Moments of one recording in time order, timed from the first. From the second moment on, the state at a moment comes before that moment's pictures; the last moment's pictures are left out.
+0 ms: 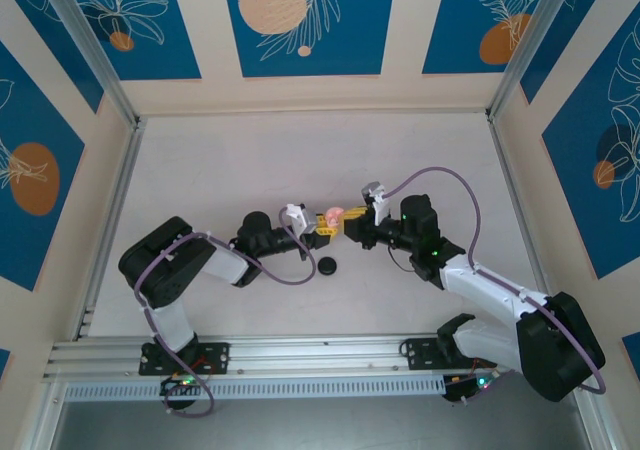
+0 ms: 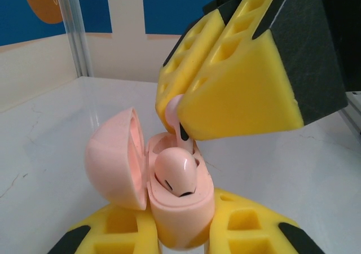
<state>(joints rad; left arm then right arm) -0.71 1.77 0.53 1.24 0.58 0.02 0.51 1.10 0.48 0.30 -0.48 0.22</state>
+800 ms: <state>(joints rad) -0.71 1.77 0.53 1.27 0.60 0.04 0.44 0.96 0.49 0.24 -0.60 0.29</state>
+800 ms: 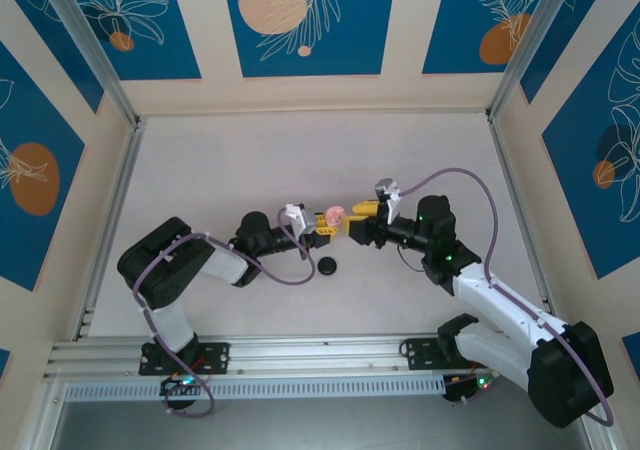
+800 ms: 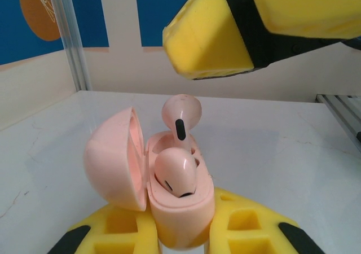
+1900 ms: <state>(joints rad) -0.71 1.77 0.52 1.27 0.60 0.06 0.34 1.07 0.61 0.01 -0.81 0.47</state>
